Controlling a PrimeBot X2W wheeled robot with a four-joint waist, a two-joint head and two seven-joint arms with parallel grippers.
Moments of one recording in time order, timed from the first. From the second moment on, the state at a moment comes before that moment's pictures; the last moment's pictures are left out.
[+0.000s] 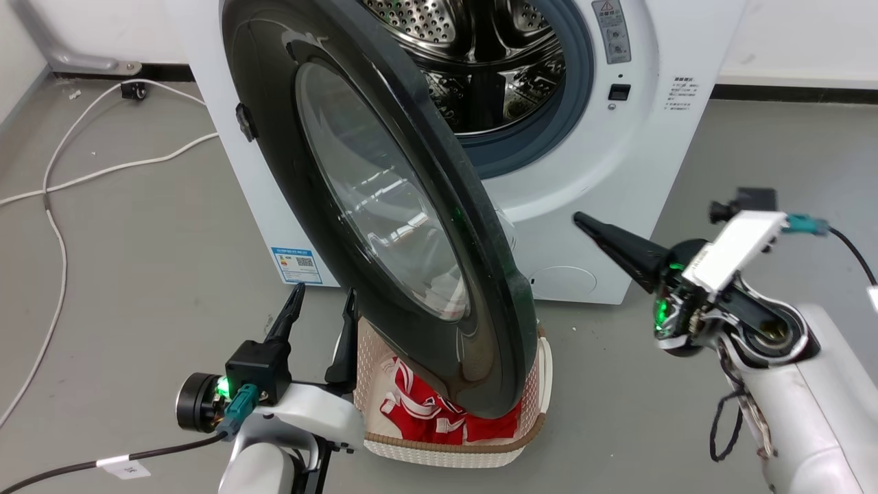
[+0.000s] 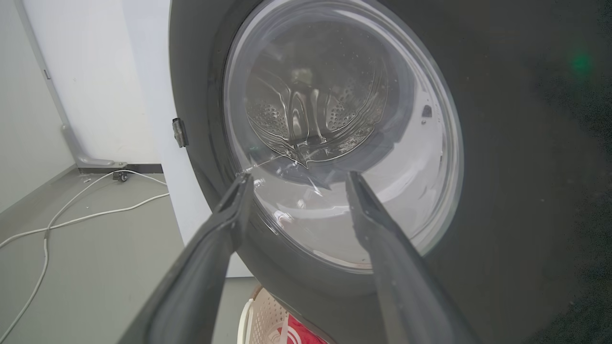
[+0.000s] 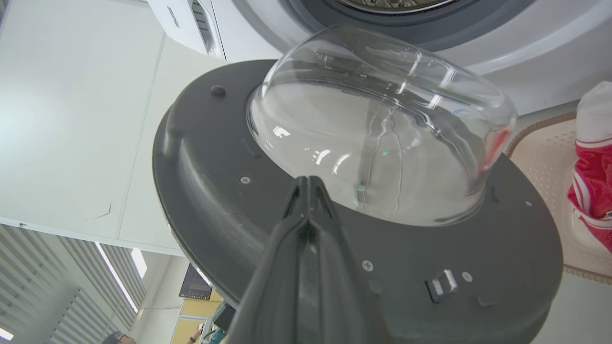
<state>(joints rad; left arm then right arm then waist) -0.19 0.05 -0.14 0.29 -0.13 -0.04 -0.26 -0.58 -0.18 0.23 0.52 1.62 0.13 0.58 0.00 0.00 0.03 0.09</state>
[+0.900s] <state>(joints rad) -0.15 0.05 -0.09 0.30 -0.14 -0.03 -0.26 -0.01 -0.19 0.01 0.20 1.36 0.13 -0.02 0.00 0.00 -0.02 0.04</state>
